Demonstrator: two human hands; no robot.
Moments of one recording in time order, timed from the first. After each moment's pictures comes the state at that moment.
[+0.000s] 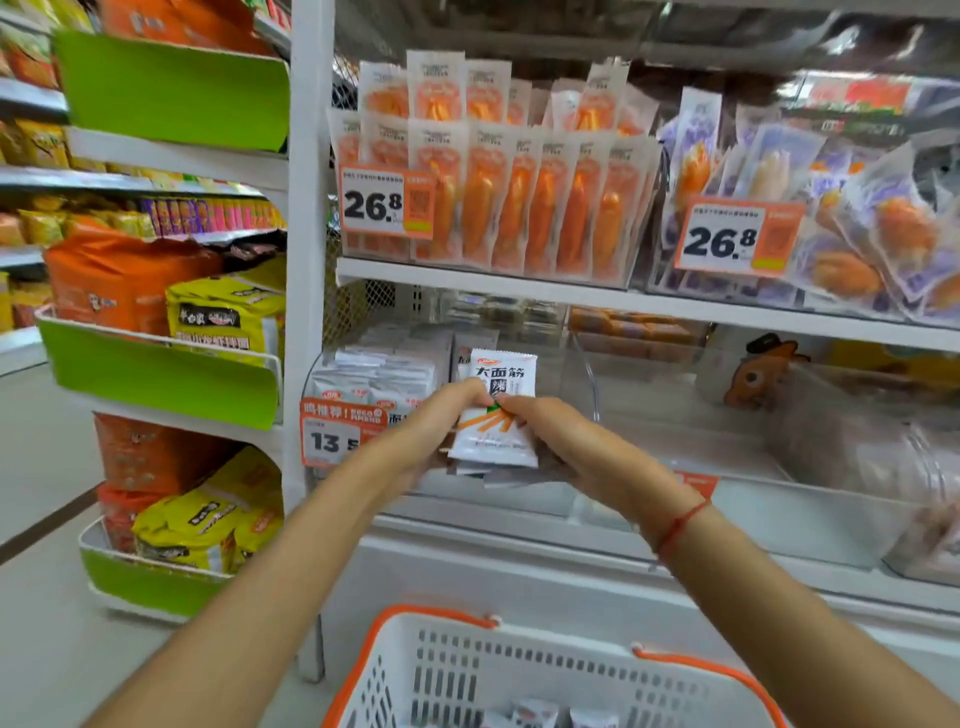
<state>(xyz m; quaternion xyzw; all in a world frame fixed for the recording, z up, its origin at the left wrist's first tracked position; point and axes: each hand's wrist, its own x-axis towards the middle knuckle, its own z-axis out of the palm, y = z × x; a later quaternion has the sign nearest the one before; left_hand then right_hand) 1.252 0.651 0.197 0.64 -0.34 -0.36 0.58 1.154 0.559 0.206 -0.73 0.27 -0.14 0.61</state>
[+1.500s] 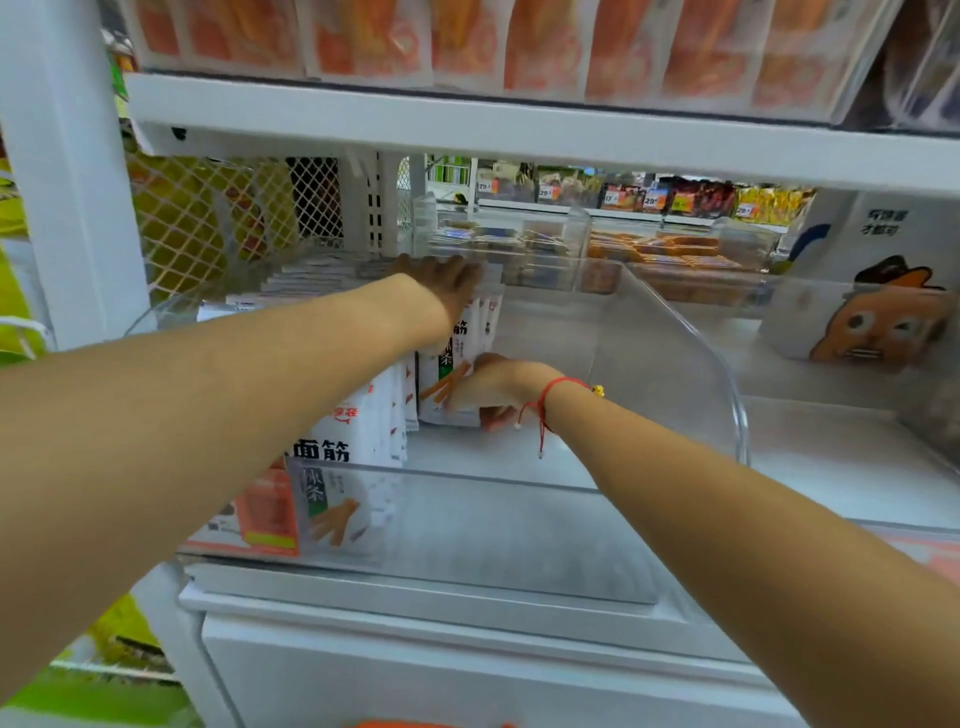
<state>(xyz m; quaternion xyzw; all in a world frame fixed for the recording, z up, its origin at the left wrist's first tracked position) 1.431 0.465 0.176 0.83 -0.51 0.16 -0.18 1.345 0.409 0.137 -0.91 0.32 0.07 0.24</state>
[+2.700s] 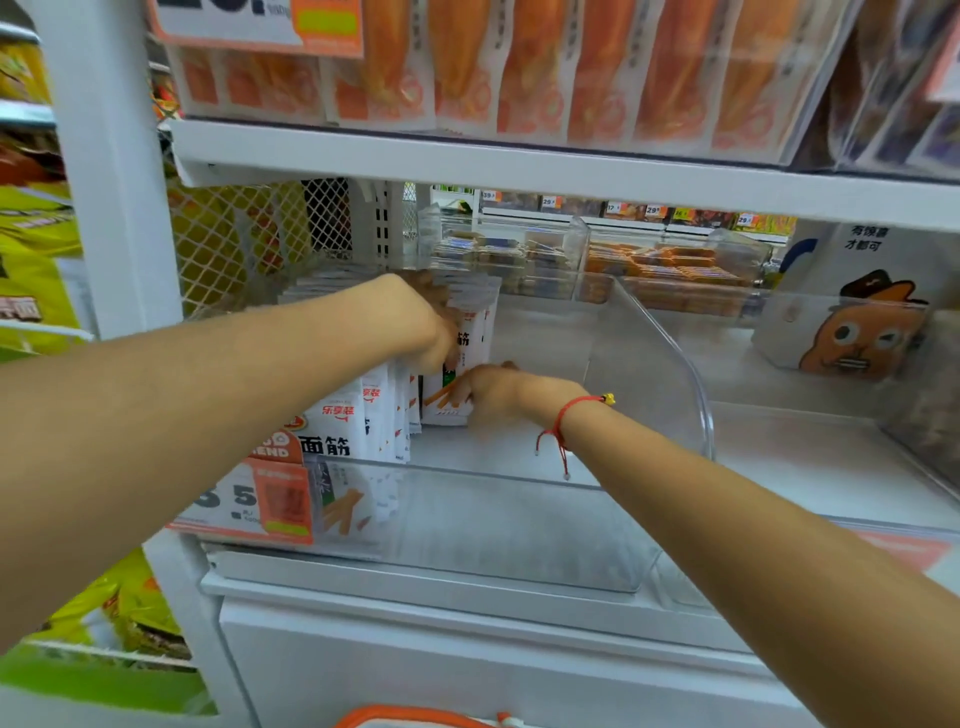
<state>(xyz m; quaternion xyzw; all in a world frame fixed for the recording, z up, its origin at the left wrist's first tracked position) 1.415 0.482 0.190 0.77 -0.52 0.10 -0.36 1.333 0.424 0.141 -0.95 0.27 0.11 0.07</state>
